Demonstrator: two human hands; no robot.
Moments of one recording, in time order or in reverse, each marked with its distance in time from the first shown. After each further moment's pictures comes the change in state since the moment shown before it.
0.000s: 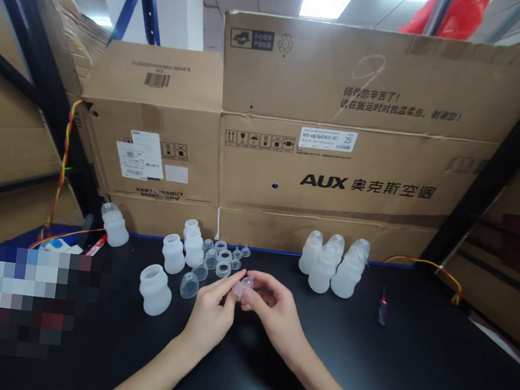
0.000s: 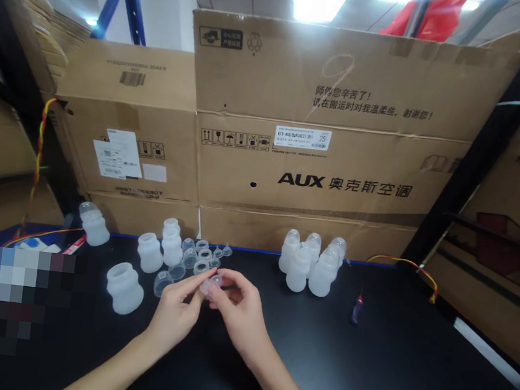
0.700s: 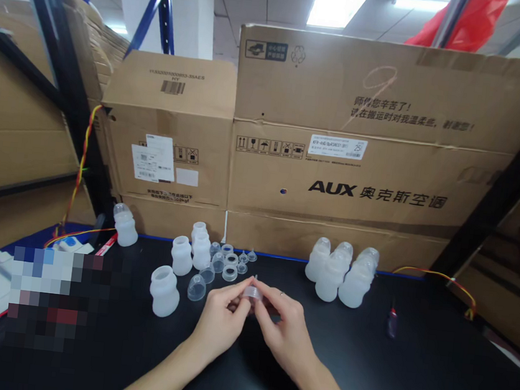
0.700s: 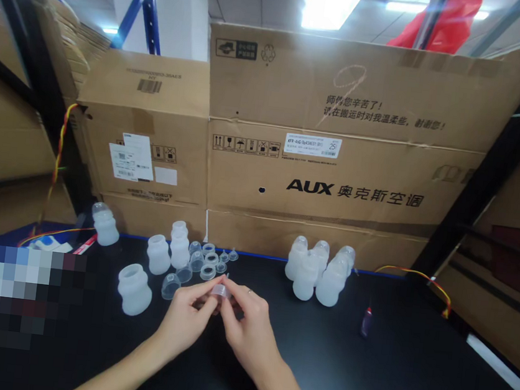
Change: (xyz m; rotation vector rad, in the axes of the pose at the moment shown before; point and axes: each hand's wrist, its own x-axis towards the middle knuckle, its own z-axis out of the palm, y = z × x) left_hand -0.001 0.008 0.005 -0.295 -0.110 -0.268; right_hand -0.005 0.002 -0.007 -0.644 -0.030 -0.419
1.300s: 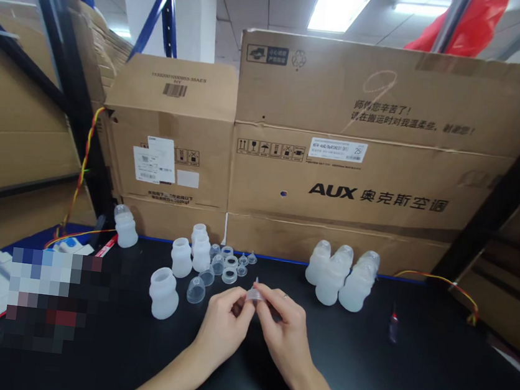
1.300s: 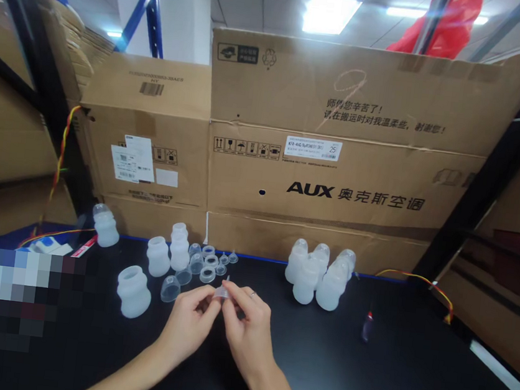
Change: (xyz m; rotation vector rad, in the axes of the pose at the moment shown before) left_hand -0.002 0.012 0.005 0.351 0.053 0.077; right_hand -0.002 -0.001 0.004 0.002 0.114 0.092
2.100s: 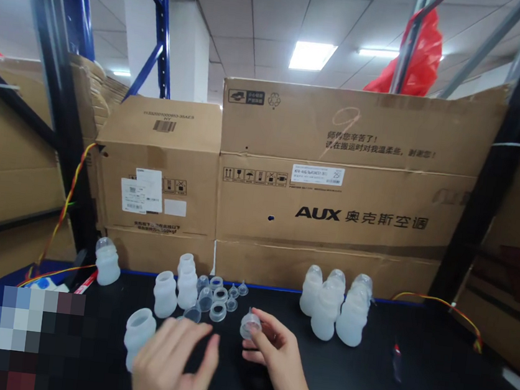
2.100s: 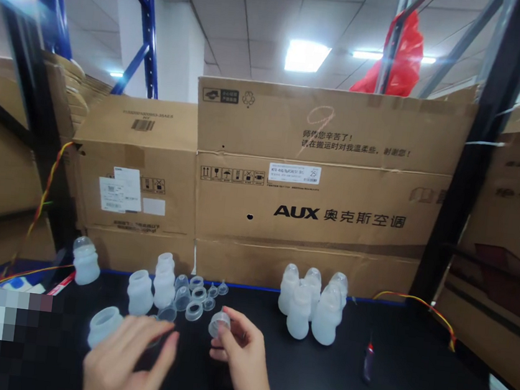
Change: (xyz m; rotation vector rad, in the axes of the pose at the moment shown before) left_hand 0.000 0.006 -0.061 0.547 0.396 0.563; right_hand 0.018 0.022 0.008 0.697 0.067 0.602
